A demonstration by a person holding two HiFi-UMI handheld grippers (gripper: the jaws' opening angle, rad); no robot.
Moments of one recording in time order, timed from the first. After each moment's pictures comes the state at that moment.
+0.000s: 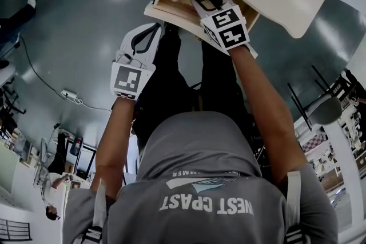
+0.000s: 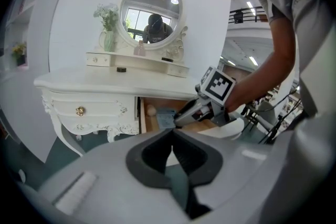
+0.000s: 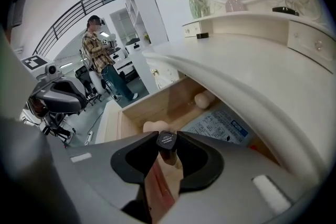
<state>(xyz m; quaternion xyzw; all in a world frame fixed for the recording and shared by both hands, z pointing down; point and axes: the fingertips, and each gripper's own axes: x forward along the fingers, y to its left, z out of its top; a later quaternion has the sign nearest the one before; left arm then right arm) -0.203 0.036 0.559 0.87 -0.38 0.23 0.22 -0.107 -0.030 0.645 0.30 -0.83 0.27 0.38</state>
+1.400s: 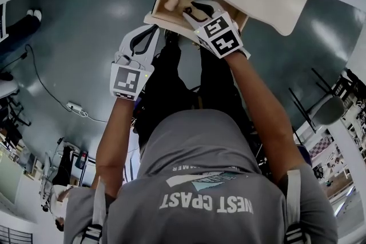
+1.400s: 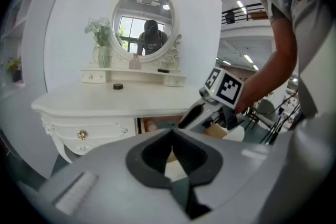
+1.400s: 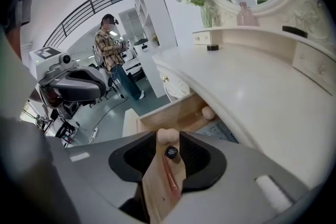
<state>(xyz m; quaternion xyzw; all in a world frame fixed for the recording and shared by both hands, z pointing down) -0.191 0.021 0.504 0.88 -0.36 0.24 0.17 -0.110 -0.013 0.593 0.27 -0.85 0.25 0.38</state>
